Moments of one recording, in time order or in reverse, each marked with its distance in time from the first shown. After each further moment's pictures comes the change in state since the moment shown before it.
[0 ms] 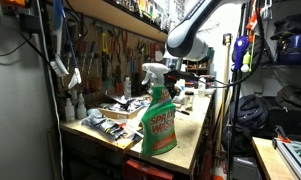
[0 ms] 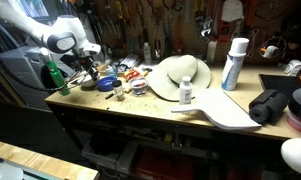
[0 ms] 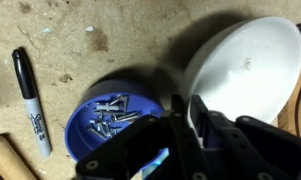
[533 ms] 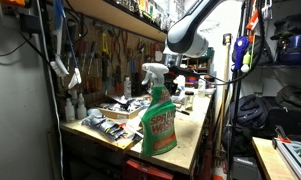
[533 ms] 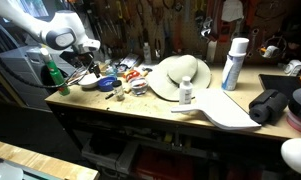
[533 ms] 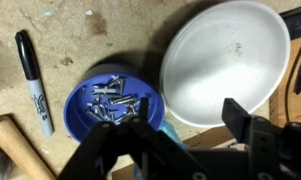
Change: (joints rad) arm -0.007 -0.033 0.003 0.009 -0.013 0.000 0.004
